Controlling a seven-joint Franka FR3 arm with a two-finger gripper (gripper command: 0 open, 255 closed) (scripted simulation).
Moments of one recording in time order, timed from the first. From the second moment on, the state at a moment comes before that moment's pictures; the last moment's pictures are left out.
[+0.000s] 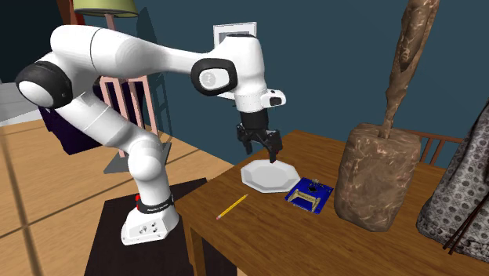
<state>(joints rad) -0.02 -0.67 -0.56 -2.37 -0.27 1.94 -0.83</state>
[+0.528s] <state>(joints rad) 0.10 -0.44 -0.86 -2.21 -0.17 2.06 -1.12</state>
